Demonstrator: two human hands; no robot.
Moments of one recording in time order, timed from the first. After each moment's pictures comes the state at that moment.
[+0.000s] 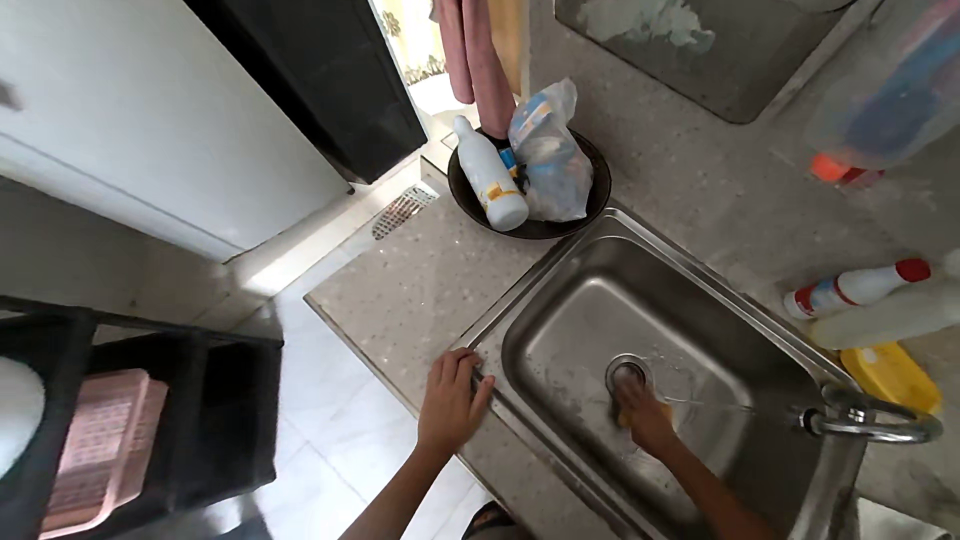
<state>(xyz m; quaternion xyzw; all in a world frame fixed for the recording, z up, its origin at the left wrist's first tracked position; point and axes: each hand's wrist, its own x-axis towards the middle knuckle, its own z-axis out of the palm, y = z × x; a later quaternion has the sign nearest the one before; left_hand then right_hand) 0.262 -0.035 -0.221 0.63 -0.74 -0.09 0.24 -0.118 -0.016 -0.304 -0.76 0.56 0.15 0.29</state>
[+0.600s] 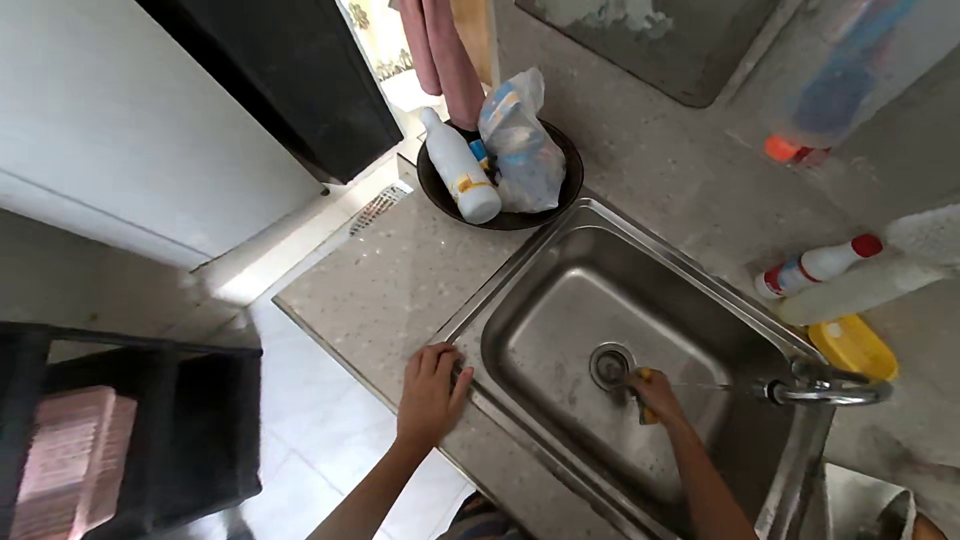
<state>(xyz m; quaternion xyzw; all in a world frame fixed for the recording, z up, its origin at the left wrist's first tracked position) 0.265 -0.039 -0.217 0.63 -0.74 -0.12 0.21 -0.141 -0.036 -0.274 -0.39 0.75 -0.17 0.51</state>
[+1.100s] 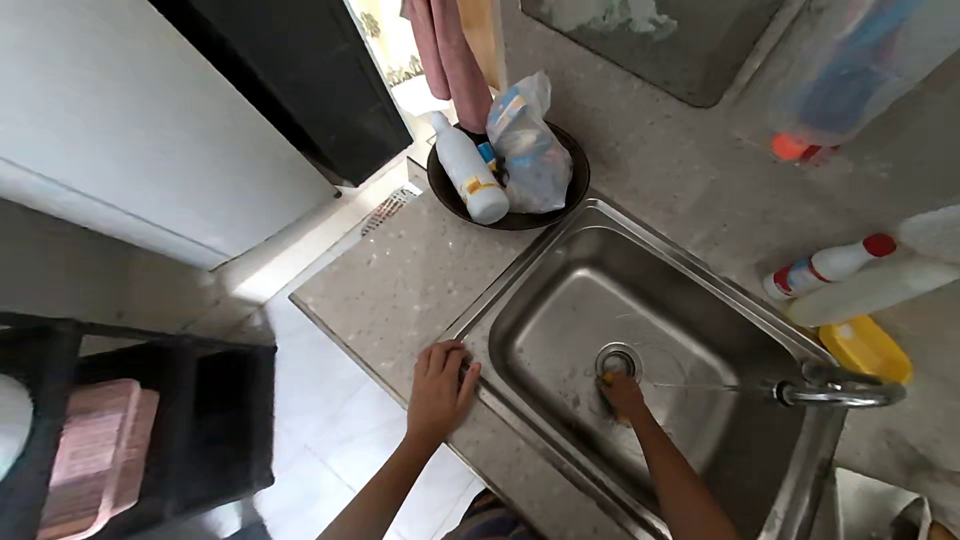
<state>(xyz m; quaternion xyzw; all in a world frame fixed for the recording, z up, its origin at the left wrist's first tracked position) 0.265 -0.037 -0.221 0.63 -0.74 -0.11 0.22 -0.082 -0.056 -0.298 -0.50 0.73 0.13 0.45</state>
